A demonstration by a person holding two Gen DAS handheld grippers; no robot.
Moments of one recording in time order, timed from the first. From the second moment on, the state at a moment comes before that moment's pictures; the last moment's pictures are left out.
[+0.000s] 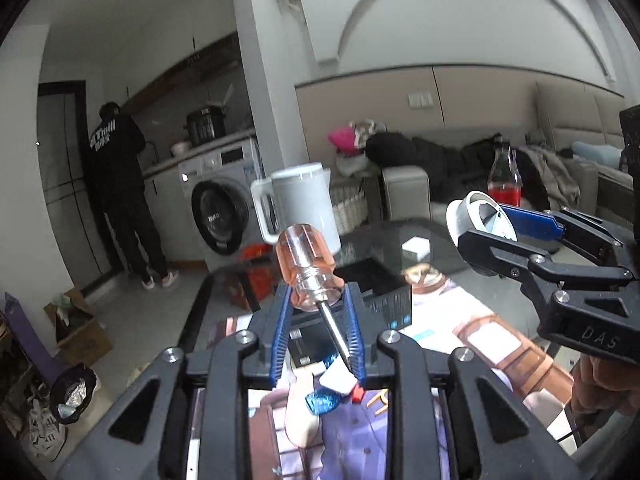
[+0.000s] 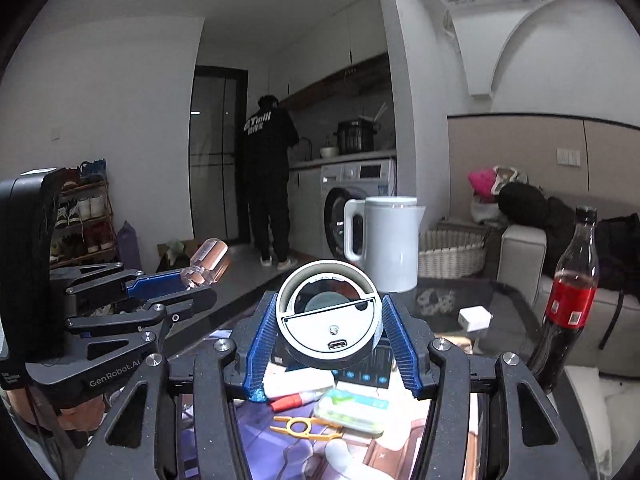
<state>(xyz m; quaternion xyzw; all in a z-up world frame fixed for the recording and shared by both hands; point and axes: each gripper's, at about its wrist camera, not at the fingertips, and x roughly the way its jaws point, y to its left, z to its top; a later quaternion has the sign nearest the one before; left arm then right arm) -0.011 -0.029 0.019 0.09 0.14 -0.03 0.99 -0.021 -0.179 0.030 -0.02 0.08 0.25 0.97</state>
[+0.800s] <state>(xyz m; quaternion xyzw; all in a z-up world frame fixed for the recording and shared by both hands) 0.122 -0.007 0.036 0.02 0.19 -0.02 0.98 0.125 -0.132 0.040 0.00 0.15 0.23 0.96</state>
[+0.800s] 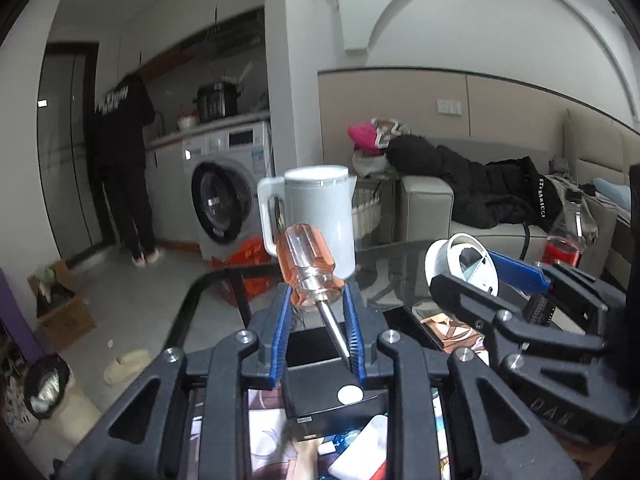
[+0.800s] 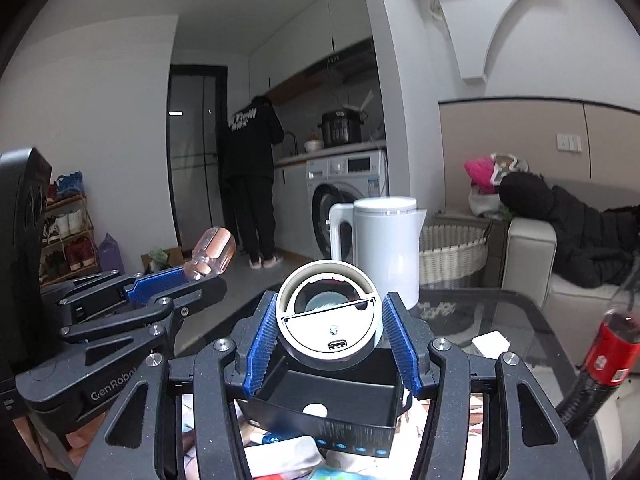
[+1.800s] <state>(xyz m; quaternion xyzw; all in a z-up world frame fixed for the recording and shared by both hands) 0.207 -0.024 -0.055 0.03 0.51 -0.06 0.86 0.218 -0.110 -0.052 -0.08 0.50 0.24 0.83</state>
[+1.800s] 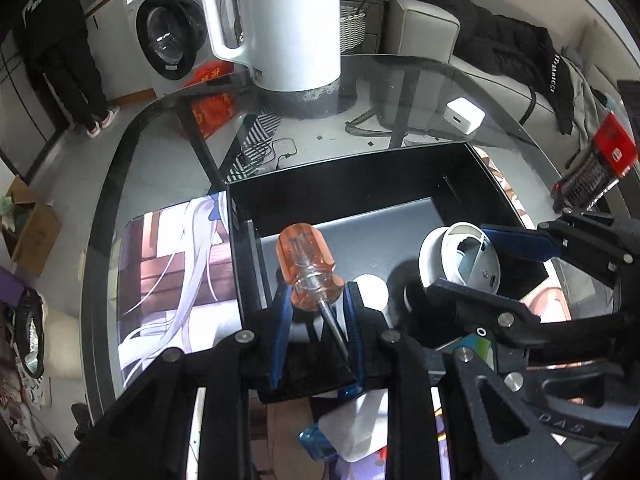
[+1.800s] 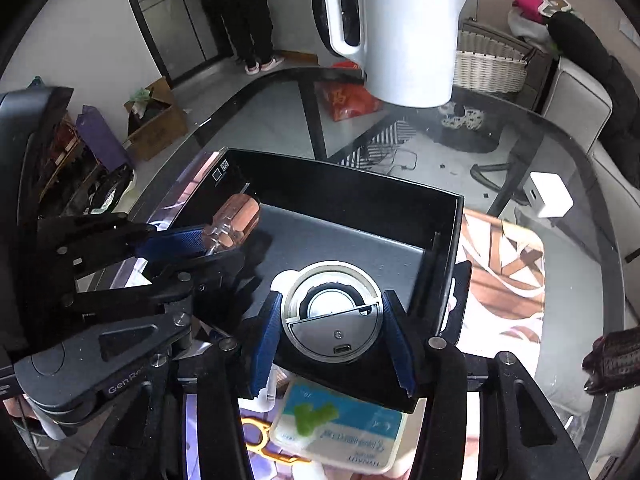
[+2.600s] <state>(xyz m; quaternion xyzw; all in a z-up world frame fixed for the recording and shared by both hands) 0.197 -0.009 -0.032 0.02 0.45 -0.06 0.89 0.207 -0.125 -0.032 -0.03 0.46 0.21 0.86</state>
